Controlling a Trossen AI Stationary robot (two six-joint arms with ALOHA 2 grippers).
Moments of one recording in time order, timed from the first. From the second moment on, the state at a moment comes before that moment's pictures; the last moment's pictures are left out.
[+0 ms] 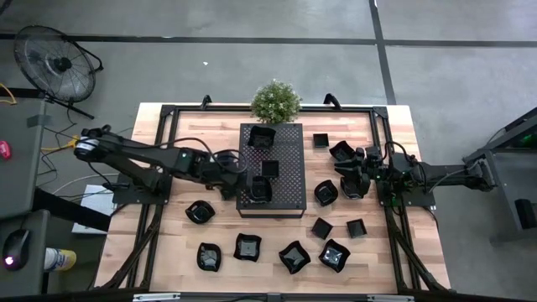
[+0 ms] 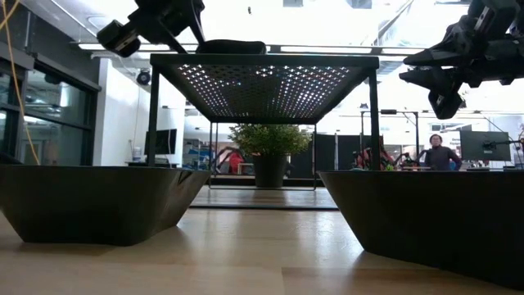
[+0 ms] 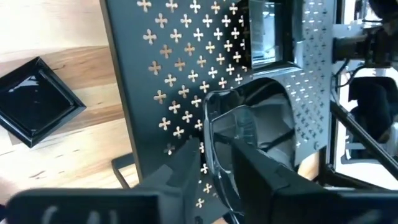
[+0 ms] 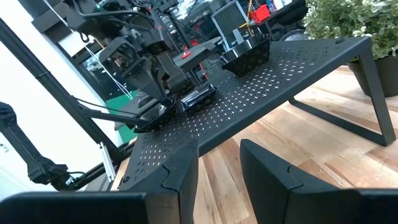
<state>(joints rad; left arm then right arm) -0.18 1.33 1.15 -0.68 -0.22 -1.60 -0.01 0.19 0.08 0.10 0.12 0.57</state>
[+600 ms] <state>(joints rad) -0.18 1.18 1.15 -0.69 -0.33 -1.40 -0.01 0.19 0.08 0.10 0.09 0.56</state>
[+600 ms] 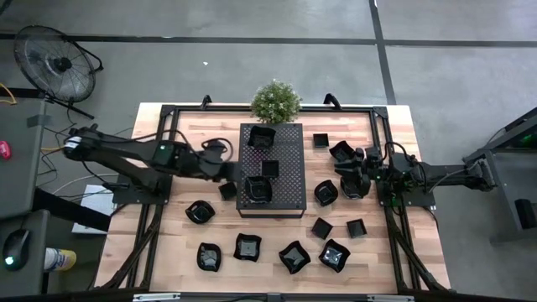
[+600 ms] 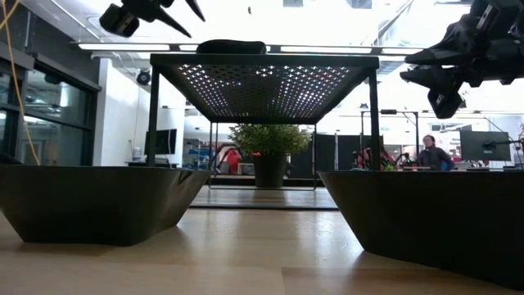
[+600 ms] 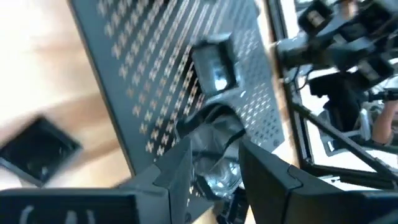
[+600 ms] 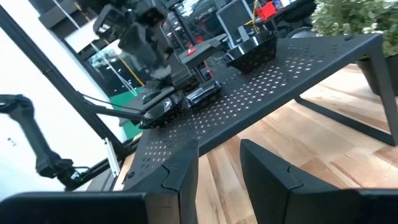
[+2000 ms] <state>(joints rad) -0.18 0.44 0.70 -0.44 -0.48 -0.66 -0.14 0.72 0.97 -1.03 0.31 0.61</state>
